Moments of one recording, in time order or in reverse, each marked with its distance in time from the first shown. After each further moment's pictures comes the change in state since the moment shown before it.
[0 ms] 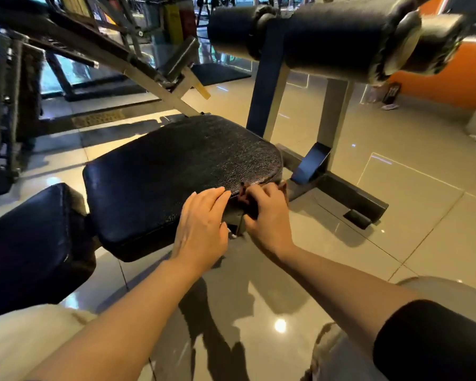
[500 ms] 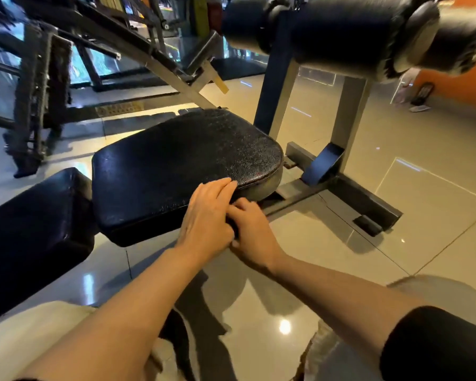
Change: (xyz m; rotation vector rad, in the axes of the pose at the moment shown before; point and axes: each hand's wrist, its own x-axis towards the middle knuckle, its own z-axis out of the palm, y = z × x) left_hand 0.010 0.031 0.004 0.003 -0.055 -0.088; right_hand -0.019 0.006 -0.002 0.102 -0.294 -0.238
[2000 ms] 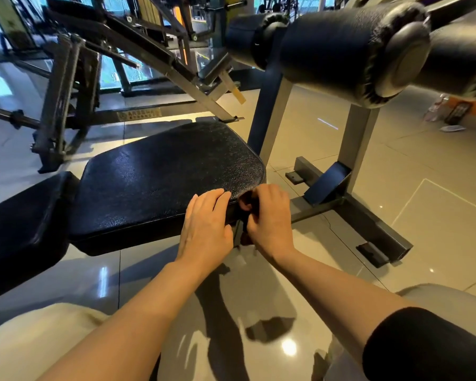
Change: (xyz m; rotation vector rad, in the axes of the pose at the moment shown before) left_hand 0.037 0.051 0.044 0.076 0.139 -0.183; right_hand 0.029 0.074 -0.059 -0.005 0.218 0.113
